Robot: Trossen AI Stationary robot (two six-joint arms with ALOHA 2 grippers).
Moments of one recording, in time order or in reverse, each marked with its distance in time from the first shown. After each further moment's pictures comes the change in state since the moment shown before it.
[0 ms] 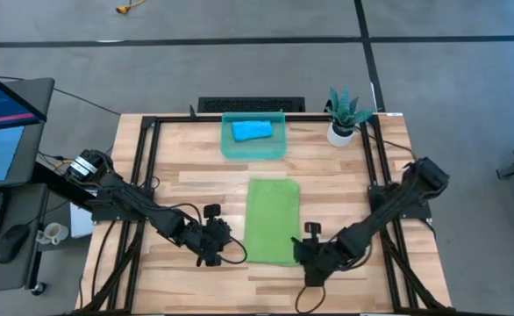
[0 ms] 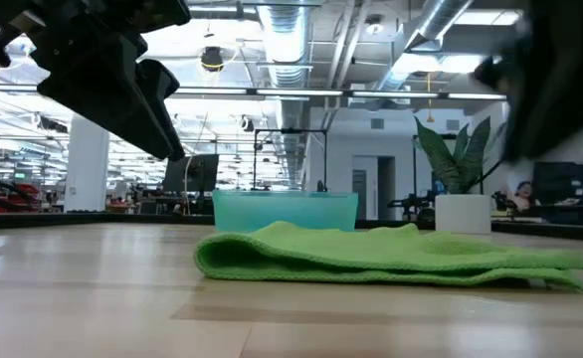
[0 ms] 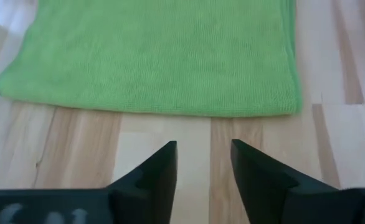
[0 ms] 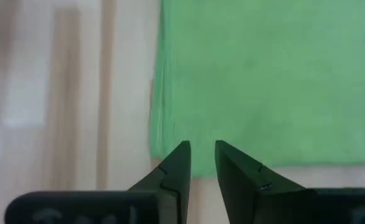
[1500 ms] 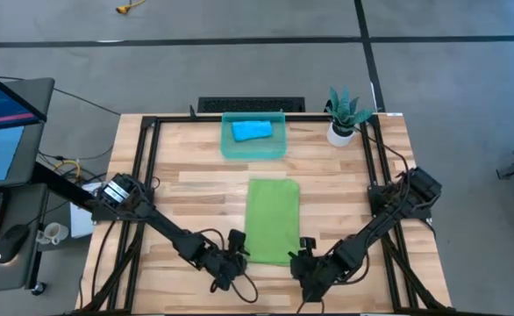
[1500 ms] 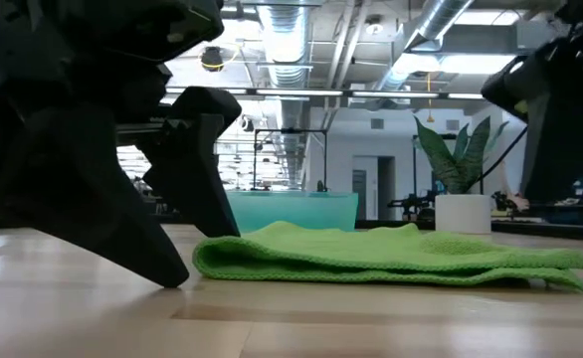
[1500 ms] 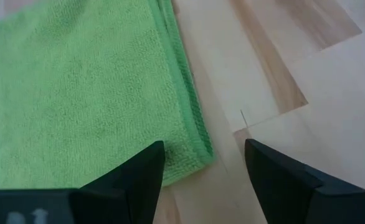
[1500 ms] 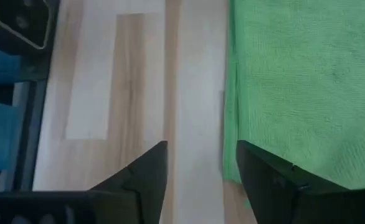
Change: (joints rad) left arm -0.049 0.380 0.167 0.250 0.054 0.367; right arm 0.055 0.103 0.024 0.178 -0.029 0.034
